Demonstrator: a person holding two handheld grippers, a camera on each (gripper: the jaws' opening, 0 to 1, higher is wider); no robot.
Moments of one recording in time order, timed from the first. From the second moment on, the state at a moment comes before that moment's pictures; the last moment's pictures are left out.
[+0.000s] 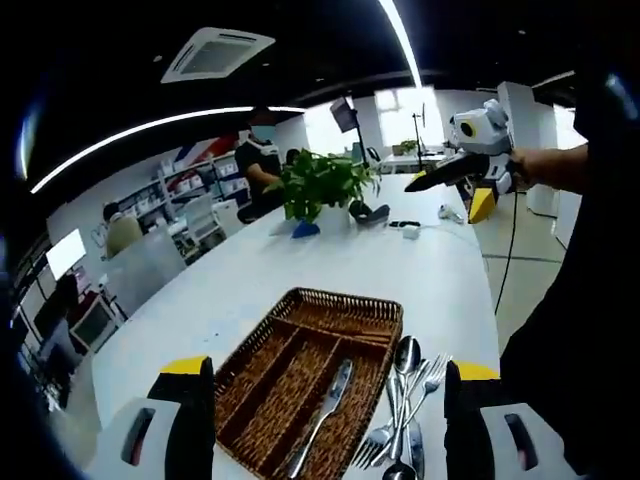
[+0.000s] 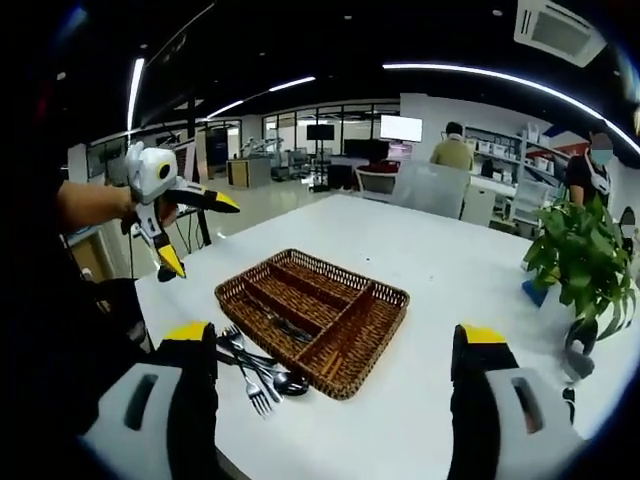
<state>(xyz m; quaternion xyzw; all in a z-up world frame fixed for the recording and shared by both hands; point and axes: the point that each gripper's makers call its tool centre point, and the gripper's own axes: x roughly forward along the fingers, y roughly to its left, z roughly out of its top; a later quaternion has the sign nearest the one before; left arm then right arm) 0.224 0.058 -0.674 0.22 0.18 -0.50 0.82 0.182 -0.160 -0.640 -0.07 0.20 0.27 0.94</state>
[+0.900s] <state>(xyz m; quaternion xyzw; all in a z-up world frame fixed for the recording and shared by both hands) 0.188 0.013 -0.787 0.30 0.25 -0.57 0.73 0.164 -0.186 -0.642 -0.06 0.20 0.24 0.95</state>
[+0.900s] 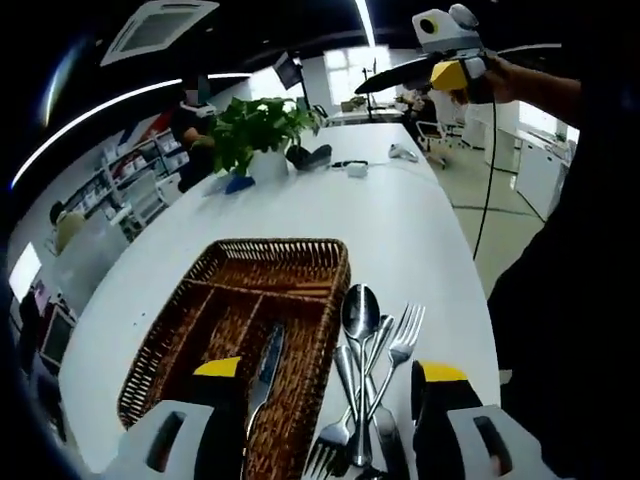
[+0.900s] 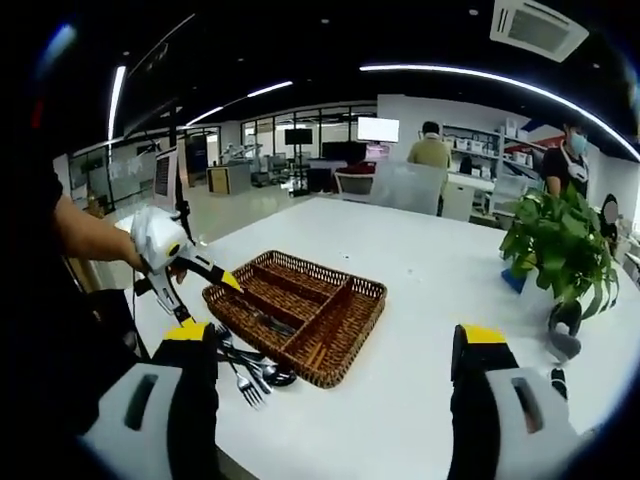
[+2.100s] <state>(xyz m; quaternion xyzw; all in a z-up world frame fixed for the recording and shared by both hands) 0.183 -0.005 -0.860 0.25 0.33 -0.57 0.71 0.152 -0.208 -0.646 -0.04 0.20 0.20 0.96</state>
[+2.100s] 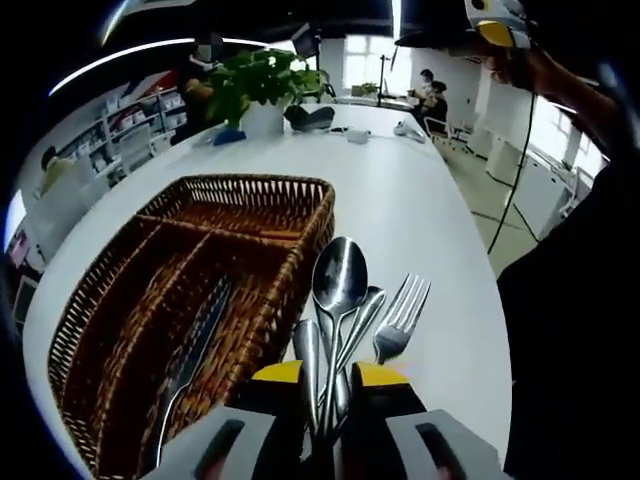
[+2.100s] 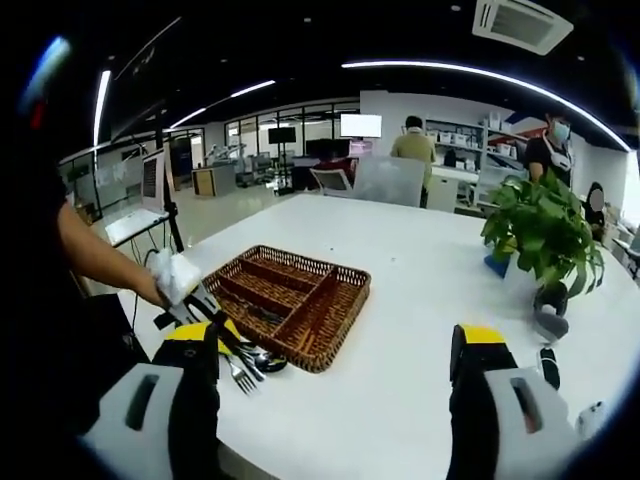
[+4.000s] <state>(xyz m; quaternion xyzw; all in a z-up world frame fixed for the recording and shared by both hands) 0.169 -0.012 -0.844 0.29 0.30 -0.59 0.69 0.154 -0.180 -0.672 -0.07 0.22 0.24 0.94</state>
